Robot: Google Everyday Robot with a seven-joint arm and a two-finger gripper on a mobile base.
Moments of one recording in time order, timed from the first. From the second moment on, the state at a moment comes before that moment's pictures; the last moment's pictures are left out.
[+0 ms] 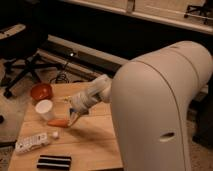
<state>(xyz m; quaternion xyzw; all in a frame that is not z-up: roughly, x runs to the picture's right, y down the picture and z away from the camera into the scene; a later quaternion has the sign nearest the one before) -0.210 0.108 0.716 -0.16 -0.51 -0.16 0.83</state>
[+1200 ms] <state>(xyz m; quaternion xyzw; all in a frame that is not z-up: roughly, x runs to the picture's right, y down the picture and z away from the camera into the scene) -0.217 0.133 0.730 -0.18 -0.45 -0.19 0.85</state>
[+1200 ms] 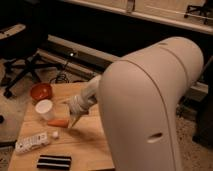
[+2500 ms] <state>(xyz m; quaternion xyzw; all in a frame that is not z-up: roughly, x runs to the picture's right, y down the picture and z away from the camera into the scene) -0.315 0.187 0.701 -0.32 -0.46 -0.02 0.83</state>
